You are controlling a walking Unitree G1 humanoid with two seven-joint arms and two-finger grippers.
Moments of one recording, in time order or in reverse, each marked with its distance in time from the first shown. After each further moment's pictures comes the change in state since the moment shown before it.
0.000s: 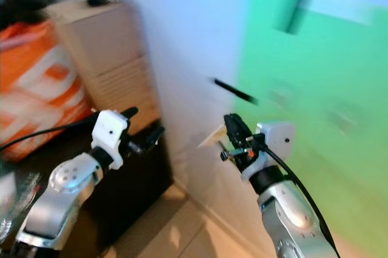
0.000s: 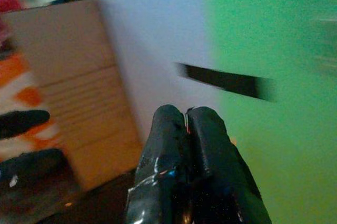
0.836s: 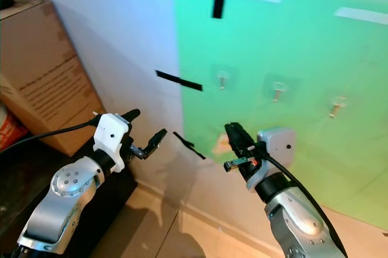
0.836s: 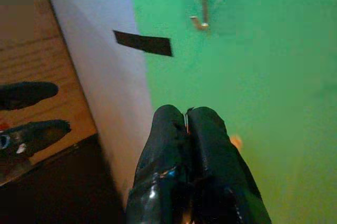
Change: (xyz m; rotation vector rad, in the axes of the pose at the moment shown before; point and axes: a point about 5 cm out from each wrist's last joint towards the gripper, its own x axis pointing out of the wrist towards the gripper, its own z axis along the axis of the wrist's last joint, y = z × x) left arm -0.006 -0.008 -0.006 -0.023 0.006 0.001; right arm -0.004 -0.002 0.000 -0.053 0.057 0.088
